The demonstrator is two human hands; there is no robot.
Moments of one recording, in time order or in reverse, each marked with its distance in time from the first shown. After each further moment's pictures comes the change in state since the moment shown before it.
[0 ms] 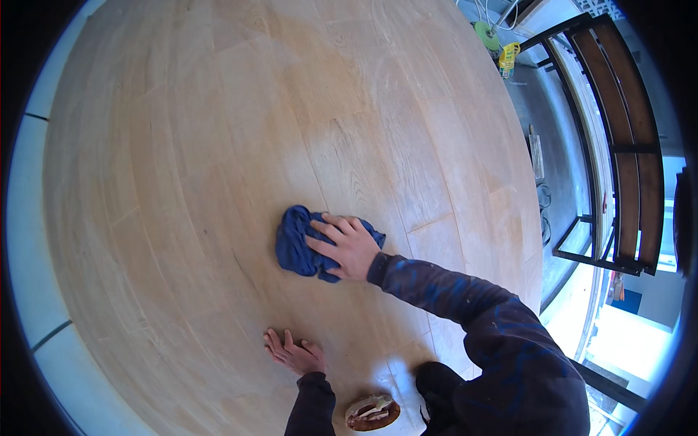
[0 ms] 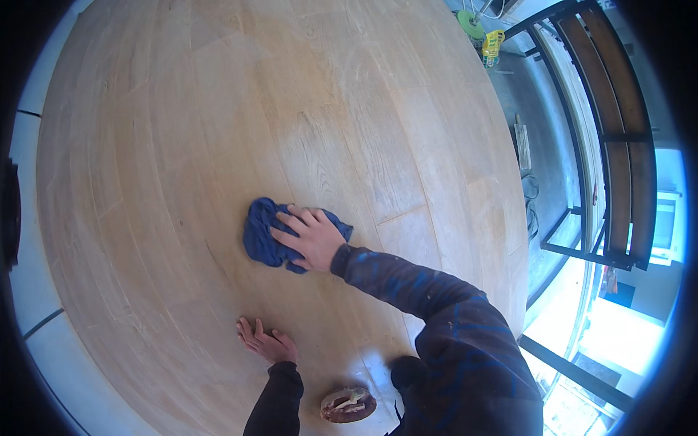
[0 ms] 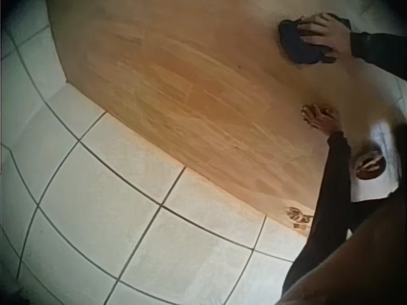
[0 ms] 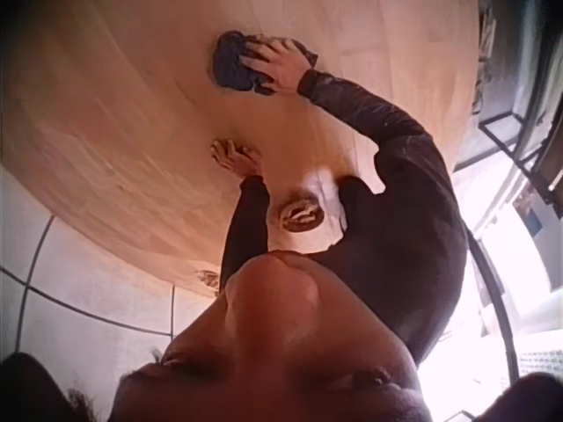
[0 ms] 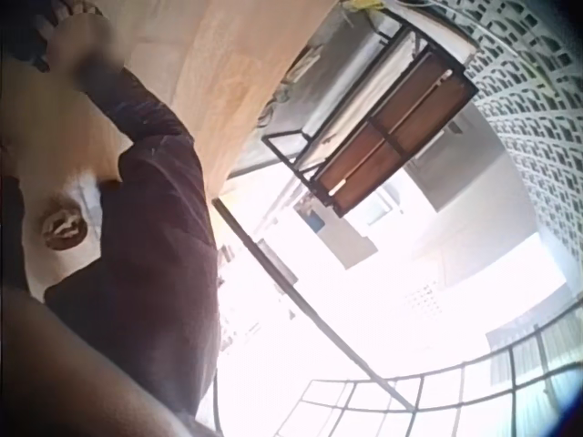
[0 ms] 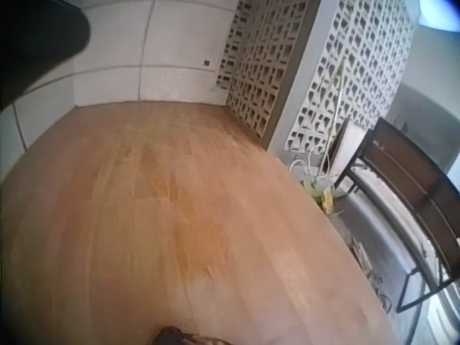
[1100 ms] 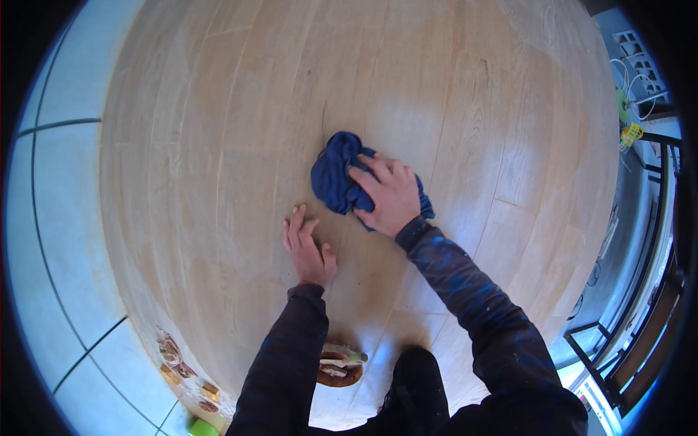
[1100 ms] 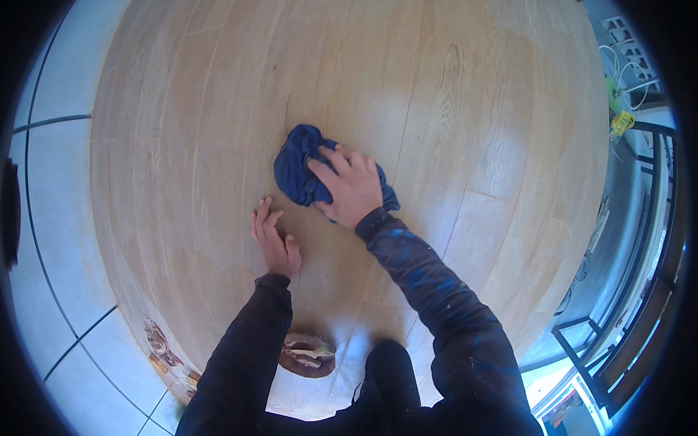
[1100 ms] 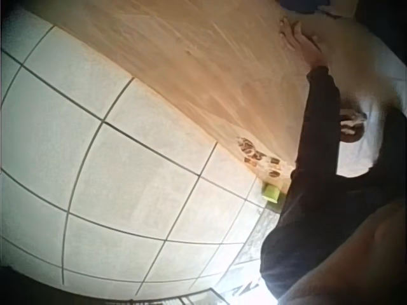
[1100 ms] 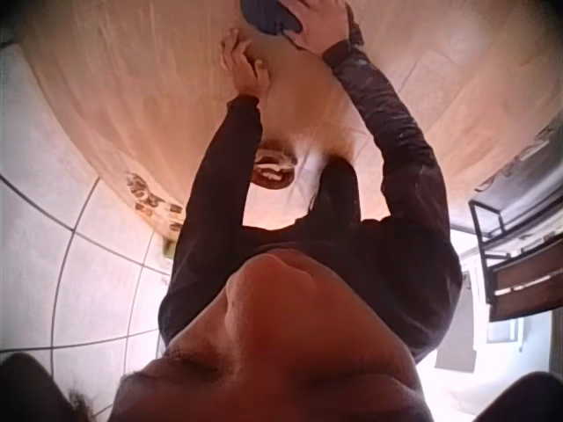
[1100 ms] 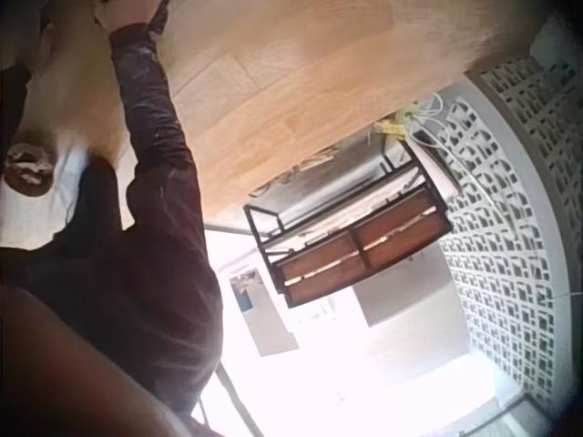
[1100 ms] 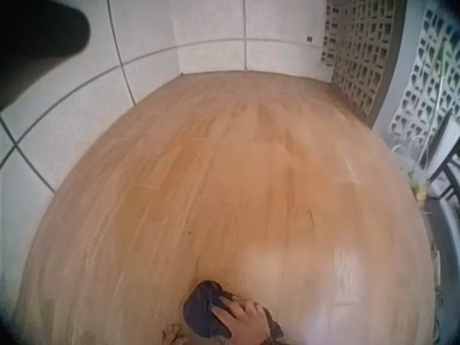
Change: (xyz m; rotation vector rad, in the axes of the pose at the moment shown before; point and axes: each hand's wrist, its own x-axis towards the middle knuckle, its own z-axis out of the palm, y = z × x) left_hand 0.008 0.016 -0.001 -0.256 0.110 -0.051; right_hand -0.018 -0.072 0.043 0.167 0.079 -0.088
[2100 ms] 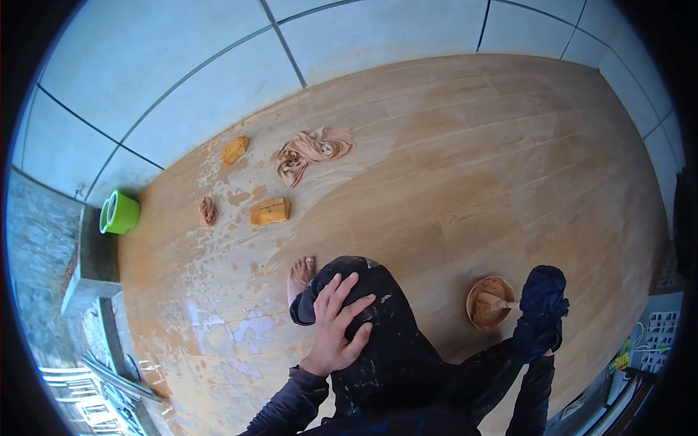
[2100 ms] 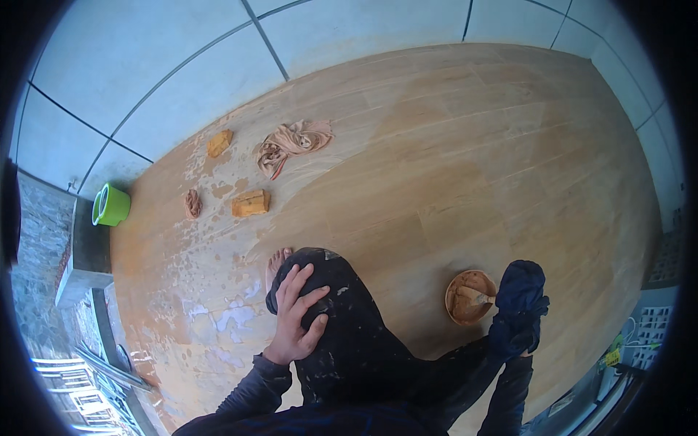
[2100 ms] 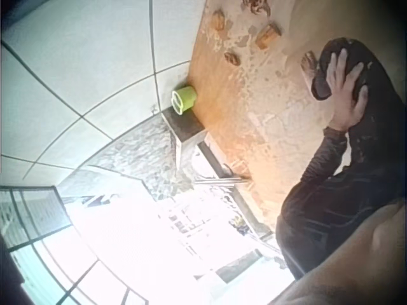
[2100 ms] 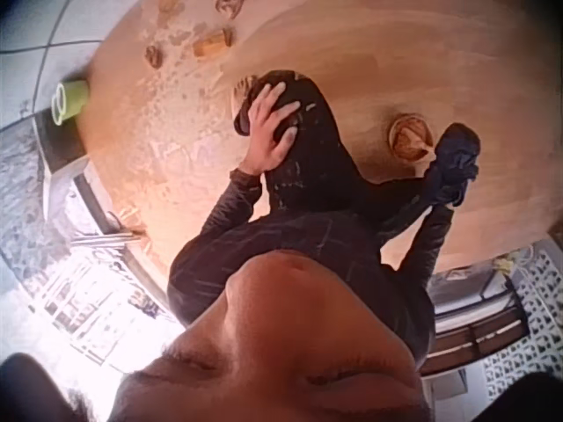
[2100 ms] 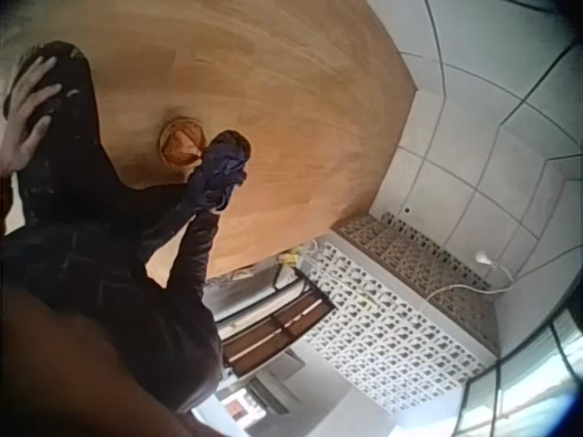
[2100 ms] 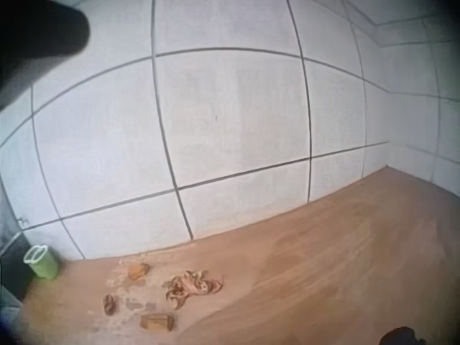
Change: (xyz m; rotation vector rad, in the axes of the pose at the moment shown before) left_hand -0.698 0.070 -0.482 -0.127 0.611 -0.524; right_hand -0.349 -0.285 -0.074 1.191 -0.596 0.571
